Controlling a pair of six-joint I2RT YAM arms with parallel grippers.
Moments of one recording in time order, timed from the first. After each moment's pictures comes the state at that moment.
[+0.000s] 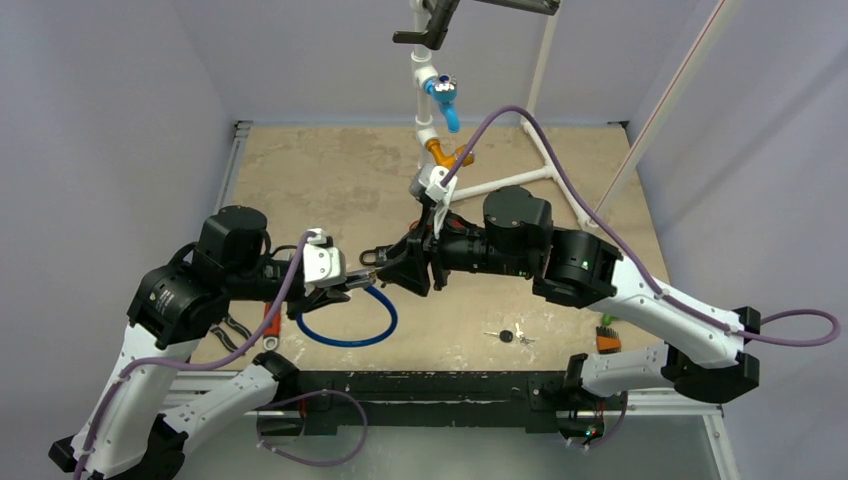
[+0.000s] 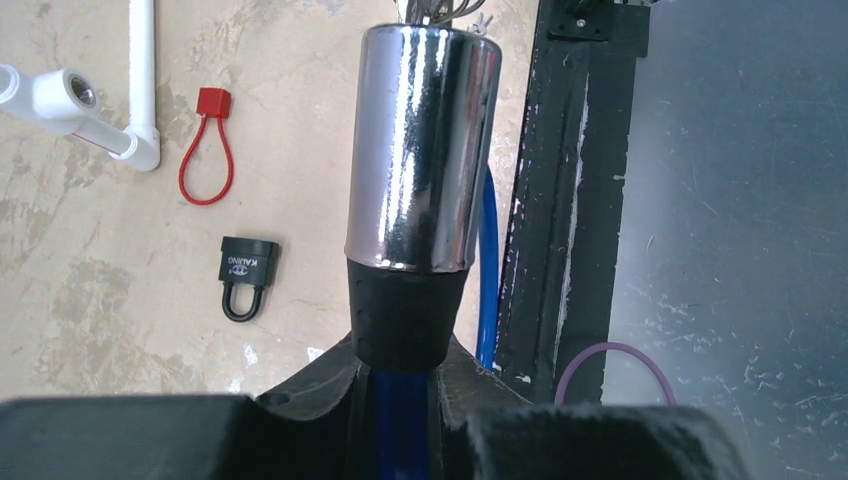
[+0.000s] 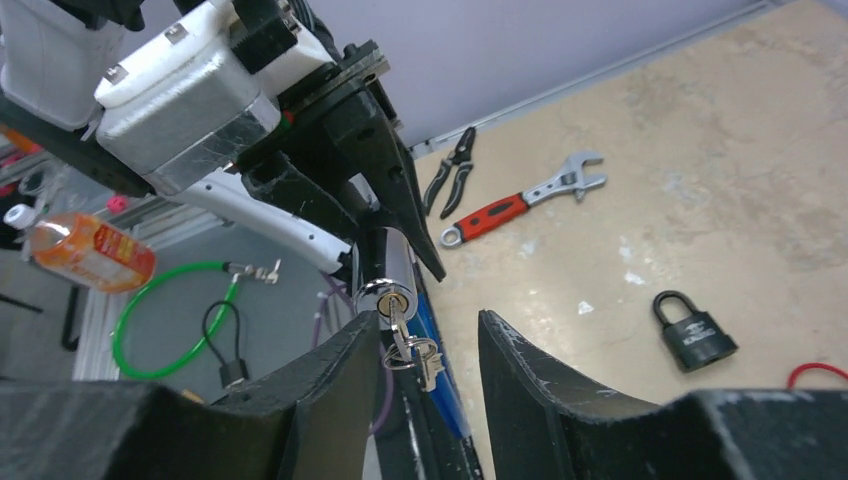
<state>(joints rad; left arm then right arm) -0.57 0.83 1.37 -1.22 0.64 0.53 1.19 1.22 1.55 -0.50 -0.12 0.24</state>
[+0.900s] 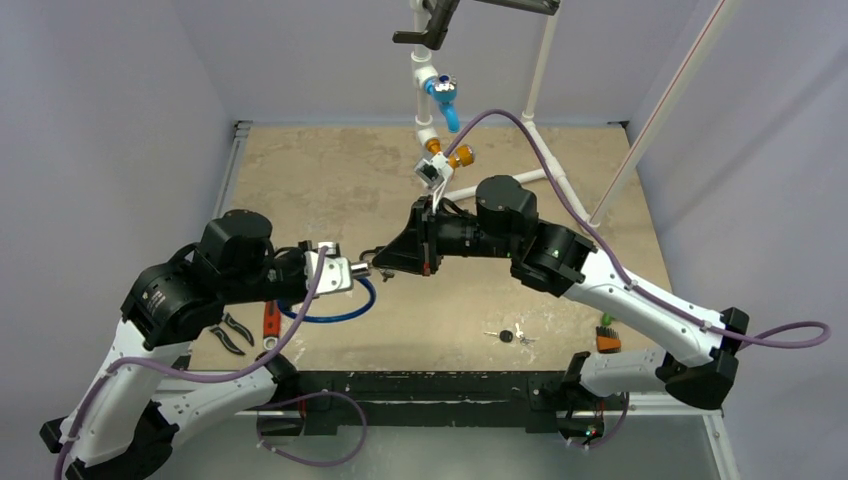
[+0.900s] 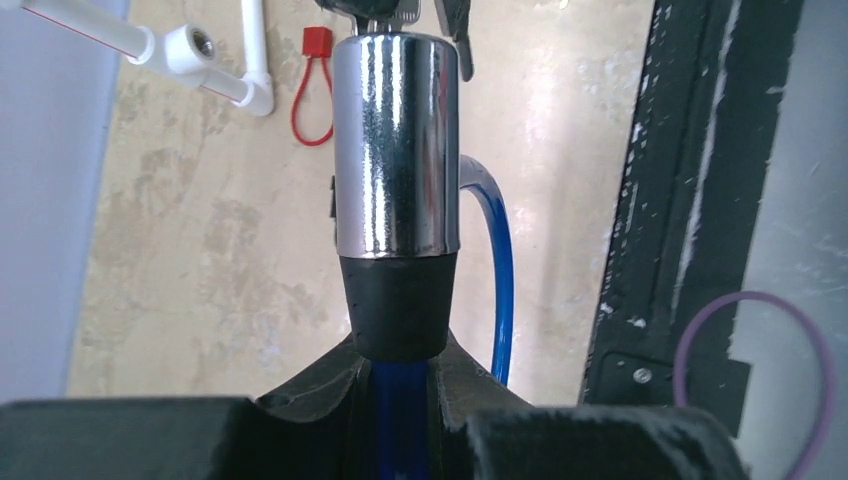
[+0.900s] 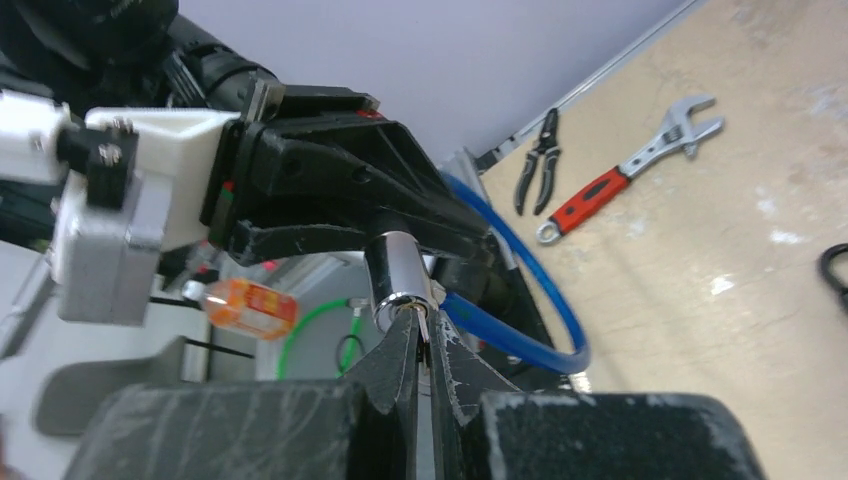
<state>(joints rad) -0.70 0.84 1.42 -1.25 0.34 0.62 1.03 1.25 1.38 -0.28 -0.36 0.60</state>
